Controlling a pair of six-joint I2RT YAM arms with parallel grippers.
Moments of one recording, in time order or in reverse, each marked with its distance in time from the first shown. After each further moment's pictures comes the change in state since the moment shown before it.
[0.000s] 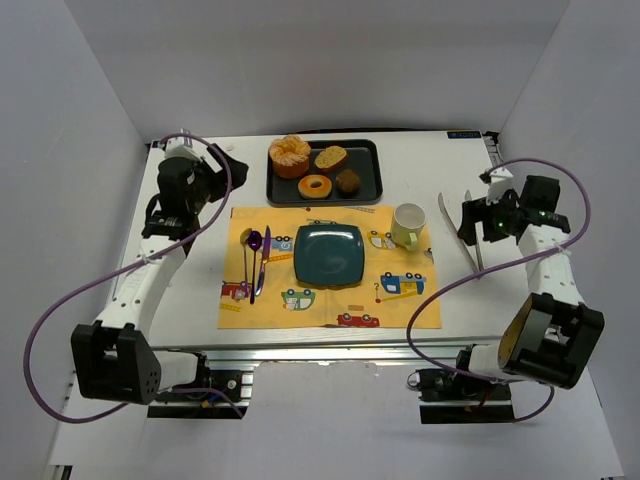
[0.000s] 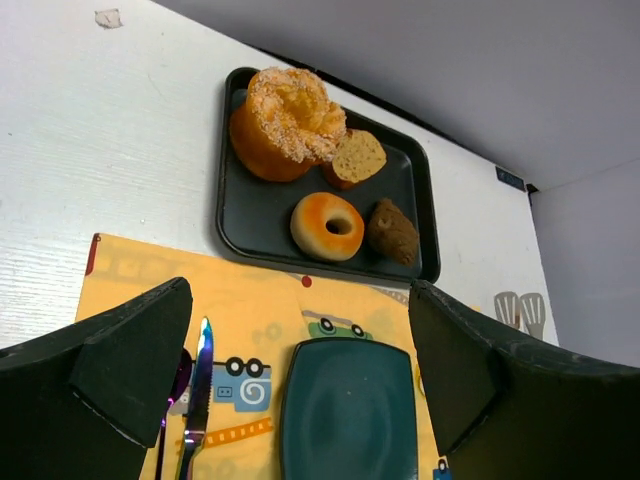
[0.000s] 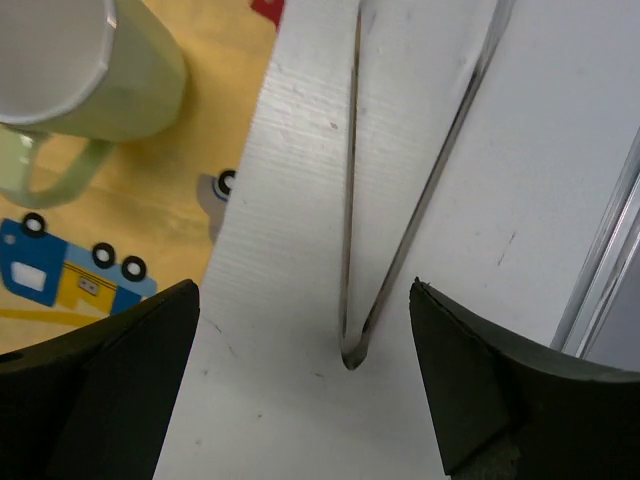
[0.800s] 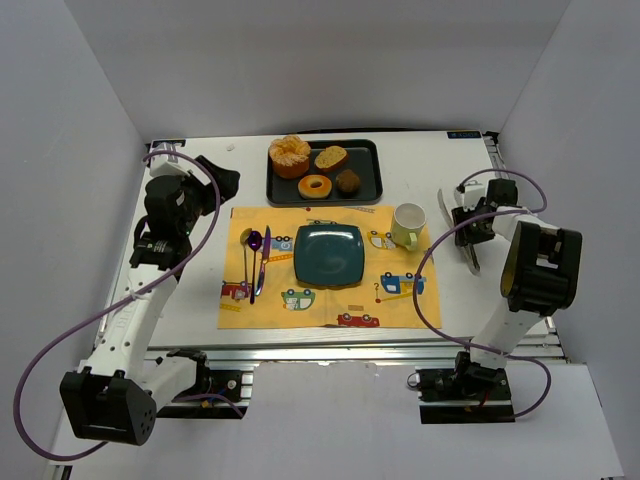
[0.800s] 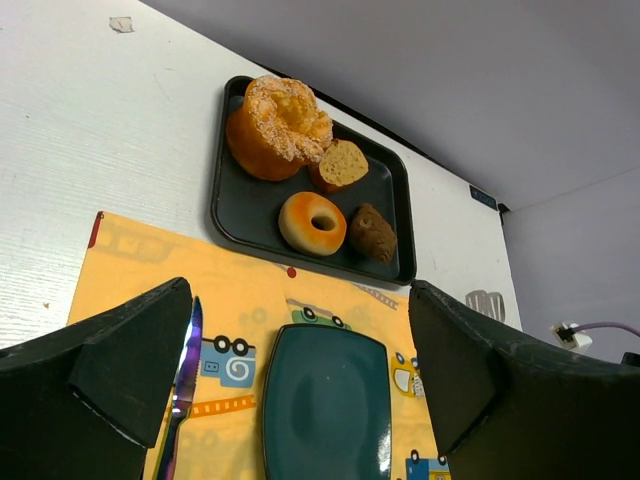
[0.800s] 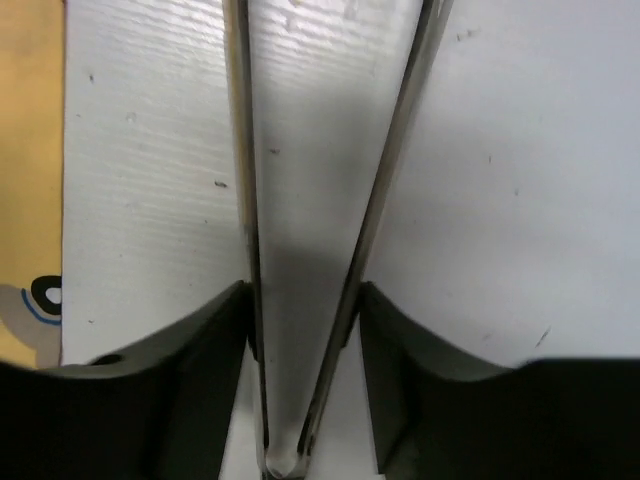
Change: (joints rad) left arm 0.000 -0.186 -0.091 -0.049 -0.042 -0.060; right arm 0.079 0.456 0.047 0.252 0.227 0.043
